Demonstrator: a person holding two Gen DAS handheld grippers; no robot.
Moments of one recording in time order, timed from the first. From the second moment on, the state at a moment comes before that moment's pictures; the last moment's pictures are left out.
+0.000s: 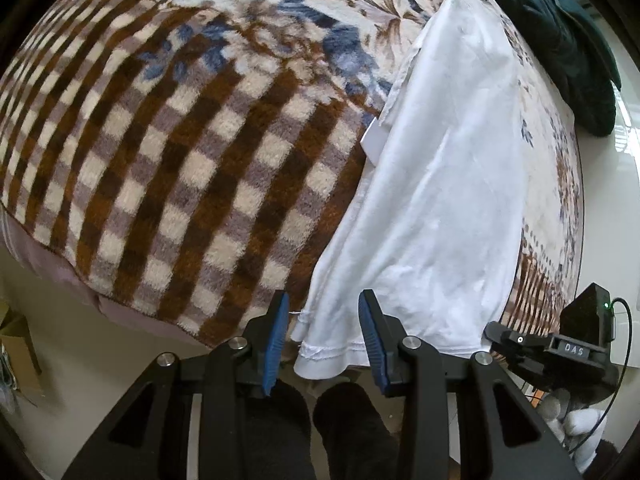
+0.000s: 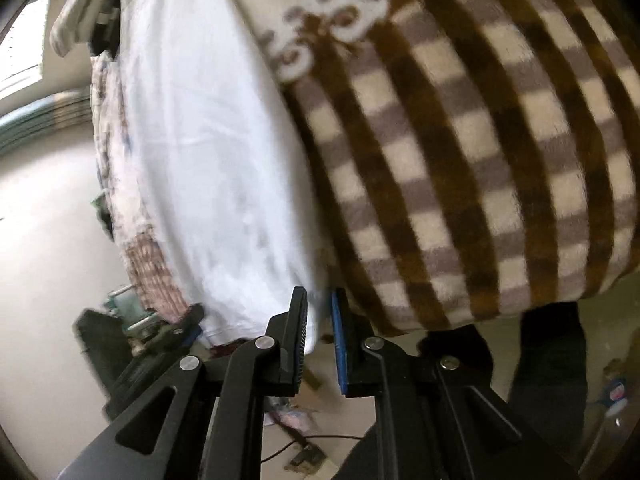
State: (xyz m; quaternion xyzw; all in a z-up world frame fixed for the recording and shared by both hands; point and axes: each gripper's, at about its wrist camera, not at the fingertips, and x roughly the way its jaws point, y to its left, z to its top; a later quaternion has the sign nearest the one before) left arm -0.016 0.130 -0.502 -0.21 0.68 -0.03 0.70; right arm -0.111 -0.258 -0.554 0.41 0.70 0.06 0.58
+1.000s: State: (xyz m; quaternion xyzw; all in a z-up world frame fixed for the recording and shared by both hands) left arm 0.012 0.081 -0.489 -0.14 0.69 -0.04 0.71; right arm -0.192 -0.288 -0.559 0.52 0.67 0.02 0.52
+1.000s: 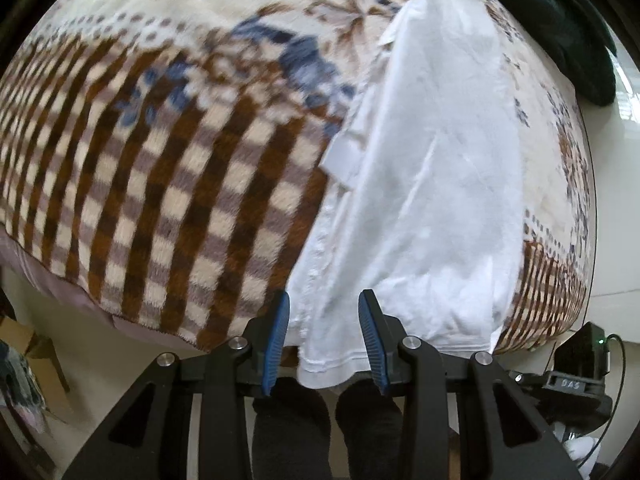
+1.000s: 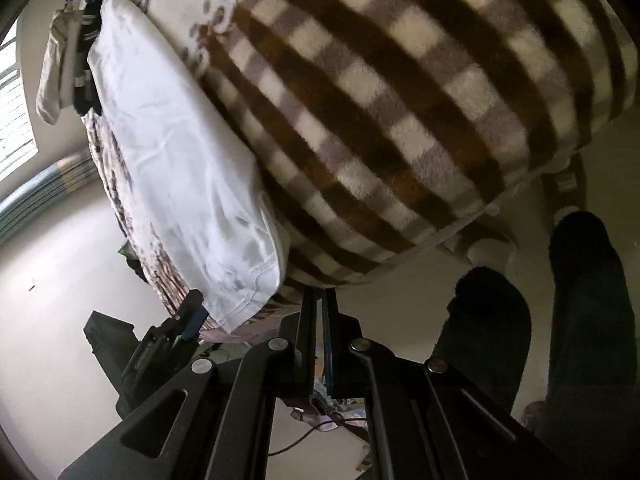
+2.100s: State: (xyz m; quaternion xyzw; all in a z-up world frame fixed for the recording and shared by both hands) left arm 0.087 -0.129 -0.529 -0.01 0.74 -0.17 0.65; right arm -0.171 -0.332 -0.563 0.53 0.64 0.01 0.56
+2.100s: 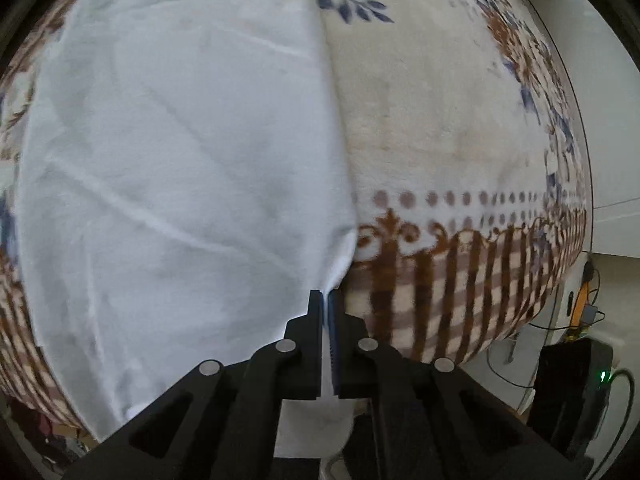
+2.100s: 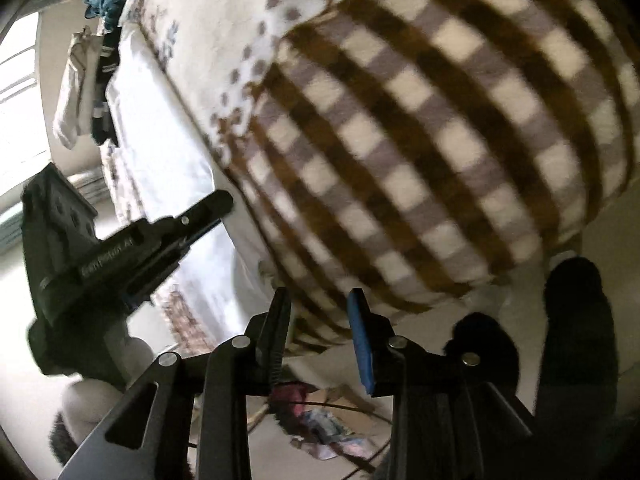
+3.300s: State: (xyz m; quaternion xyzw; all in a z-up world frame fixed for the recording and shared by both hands) left arm 0.090 -0.075 -0.515 -0.01 0.72 -0.15 0.67; right arm -0.174 -0.299 -0.573 0.60 0.60 -0.02 0.53
